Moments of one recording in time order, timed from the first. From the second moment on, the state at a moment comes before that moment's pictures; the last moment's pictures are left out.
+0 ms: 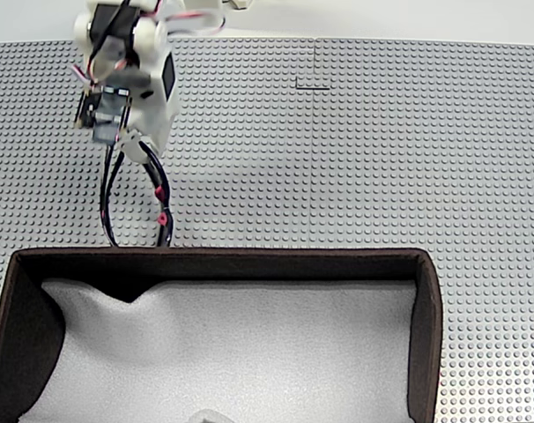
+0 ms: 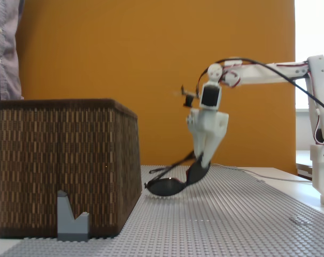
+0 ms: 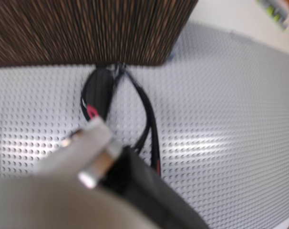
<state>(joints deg) 6.3 83.4 81.8 77.7 55.5</state>
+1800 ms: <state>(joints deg) -1.8 42.5 -3.6 71.4 45.6</state>
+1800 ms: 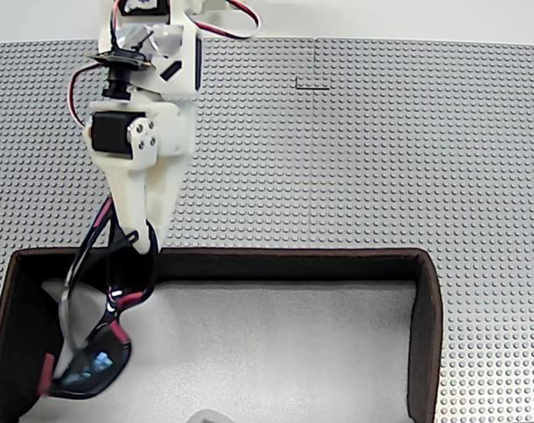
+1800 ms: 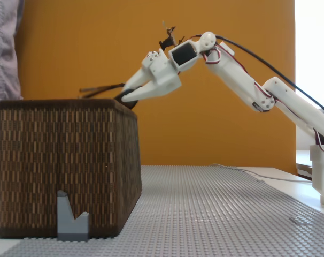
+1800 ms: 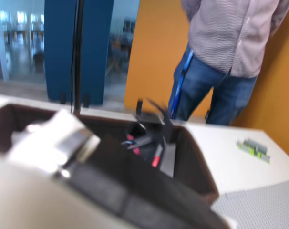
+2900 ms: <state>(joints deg) -0.6 94.1 24.3 103.9 19.7</state>
